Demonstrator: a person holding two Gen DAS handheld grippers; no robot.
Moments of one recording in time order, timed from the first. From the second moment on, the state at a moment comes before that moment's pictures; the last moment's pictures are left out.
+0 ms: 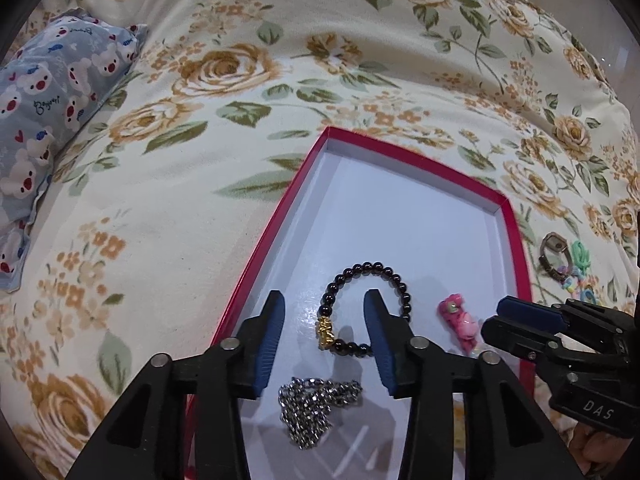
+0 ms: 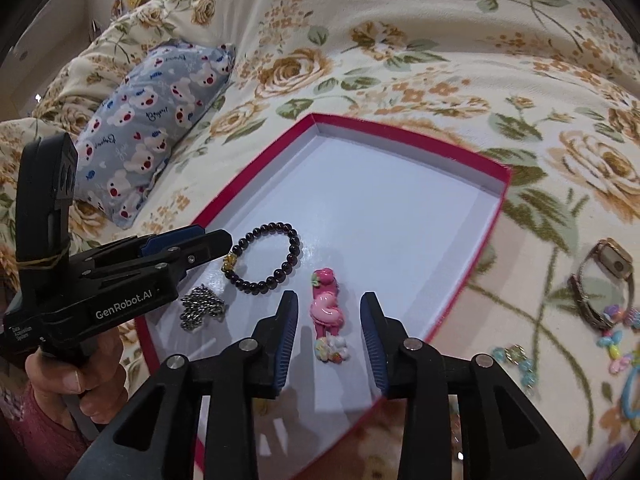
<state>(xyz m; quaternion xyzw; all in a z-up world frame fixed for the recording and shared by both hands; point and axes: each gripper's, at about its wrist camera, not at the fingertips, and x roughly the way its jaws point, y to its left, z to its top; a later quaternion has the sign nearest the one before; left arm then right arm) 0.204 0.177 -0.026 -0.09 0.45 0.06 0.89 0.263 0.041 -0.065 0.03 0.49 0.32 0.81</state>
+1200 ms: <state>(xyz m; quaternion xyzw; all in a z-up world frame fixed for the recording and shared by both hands) 0.185 0.076 0.005 -0.05 0.45 -0.03 0.89 0.221 -0.143 -0.046 0.11 0.47 0.18 0.86</state>
